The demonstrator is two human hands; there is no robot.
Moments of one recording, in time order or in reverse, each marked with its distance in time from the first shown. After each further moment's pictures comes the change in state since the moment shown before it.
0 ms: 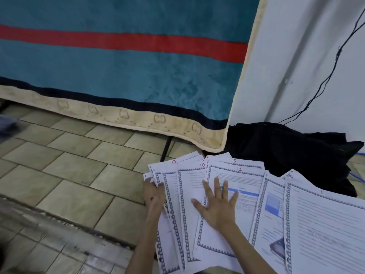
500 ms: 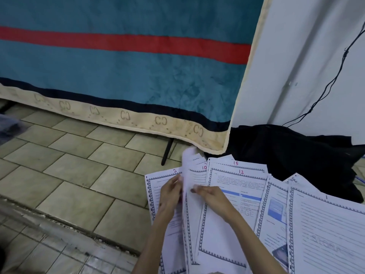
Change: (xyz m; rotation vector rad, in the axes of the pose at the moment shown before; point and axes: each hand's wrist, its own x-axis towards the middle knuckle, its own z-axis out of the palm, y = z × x) left_hand -0.028 0.013 0.017 -0.288 -0.350 -0.036; right_hand 0.008 -0.018 -0.049 0.882 -0.200 -0.025
